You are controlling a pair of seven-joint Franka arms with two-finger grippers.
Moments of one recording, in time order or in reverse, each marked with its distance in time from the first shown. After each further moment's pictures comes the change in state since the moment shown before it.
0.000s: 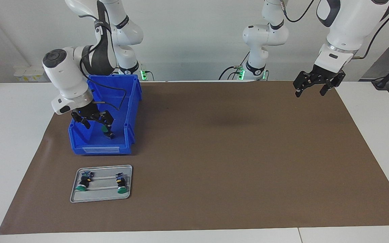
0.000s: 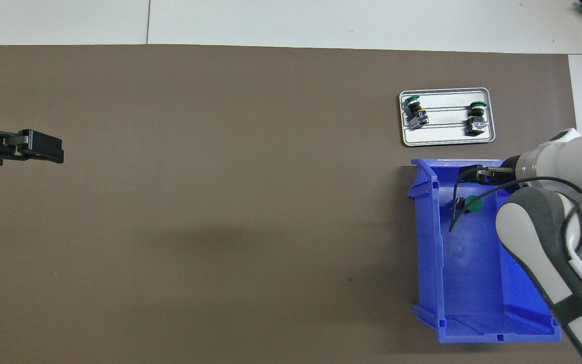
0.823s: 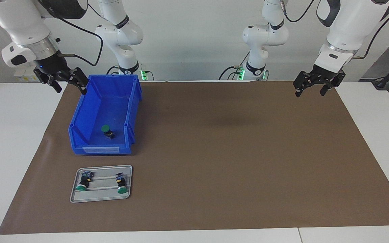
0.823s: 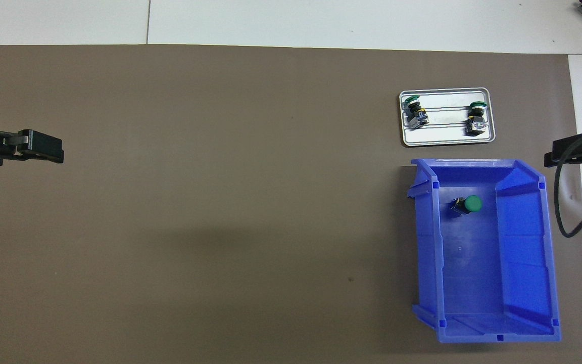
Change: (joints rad) left arm 0.000 0.000 0.000 0.000 0.000 0.000 0.000; right arm -0.031 -0.018 -0.009 0.420 -0.030 -0.515 0.004
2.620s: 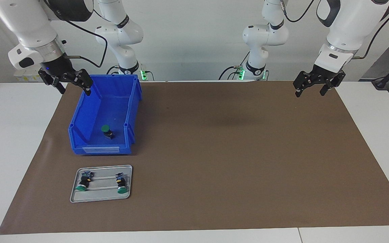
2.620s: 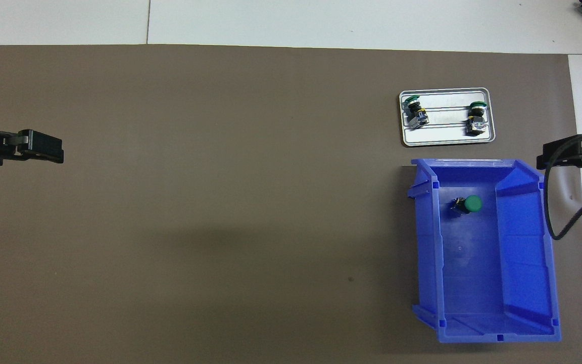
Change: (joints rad) left arm 0.000 0.000 0.000 0.000 0.000 0.000 0.000; right arm 0.149 0.000 -0.123 -0.009 -0.022 0.002 -0.008
